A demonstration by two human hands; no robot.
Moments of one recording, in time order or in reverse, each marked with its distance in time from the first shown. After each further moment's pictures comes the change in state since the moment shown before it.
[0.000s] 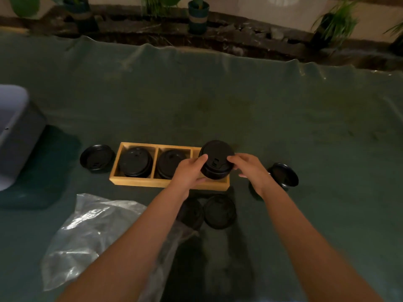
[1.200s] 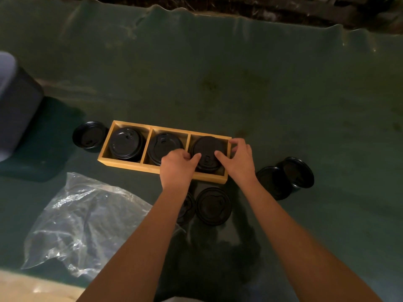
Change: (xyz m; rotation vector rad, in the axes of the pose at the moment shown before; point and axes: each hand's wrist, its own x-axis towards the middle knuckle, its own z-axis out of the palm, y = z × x) left_hand 0.029 -0.037 0.014 0.675 0.641 0.321; right_hand 0.054 0.048 0.020 -0.421 0.173 -0.192
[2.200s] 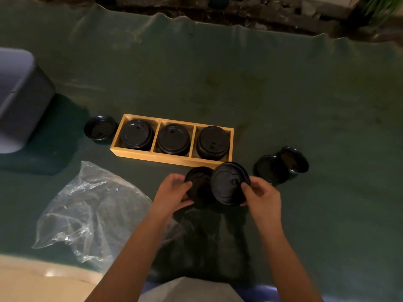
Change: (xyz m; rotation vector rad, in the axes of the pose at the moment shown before) left_hand -0.067 -0.074 -0.035 -0.734 -0.478 -0.406; right_hand -0.135 0.035 -0.021 0.415 0.176 0.127
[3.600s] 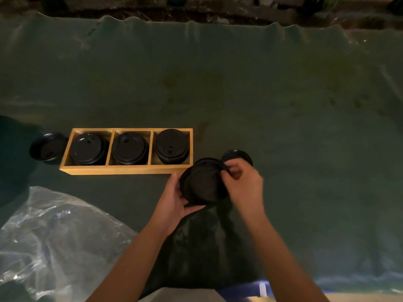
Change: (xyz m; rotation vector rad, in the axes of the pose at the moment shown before) left_hand -0.003 -0.008 0.084 -0.345 -0.356 -0.109; right_hand 0.030 -0.022 -0.040 -0.212 0.109 -0.152
